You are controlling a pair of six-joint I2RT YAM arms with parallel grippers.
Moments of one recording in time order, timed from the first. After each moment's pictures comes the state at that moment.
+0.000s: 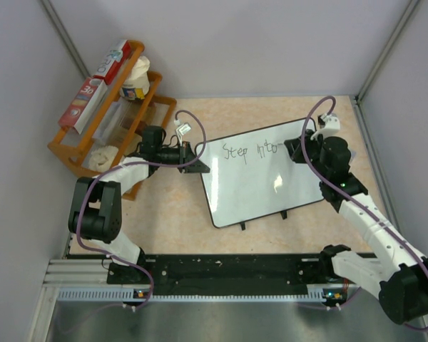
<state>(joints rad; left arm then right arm) -0.20 1.63 0.95 0.01 1.17 -0.23 0.30 0.99 0.75 0.03 -0.01 0.41</state>
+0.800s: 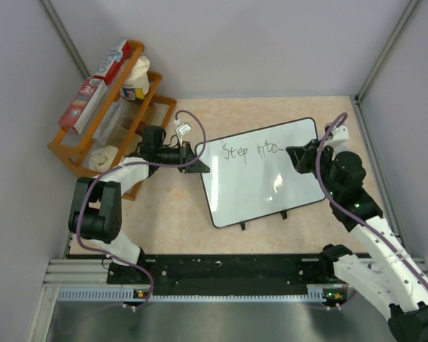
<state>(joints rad) -0.20 1.63 0.95 0.02 1.17 -0.23 0.36 0.75 0.74 -0.08 -0.03 0.37</state>
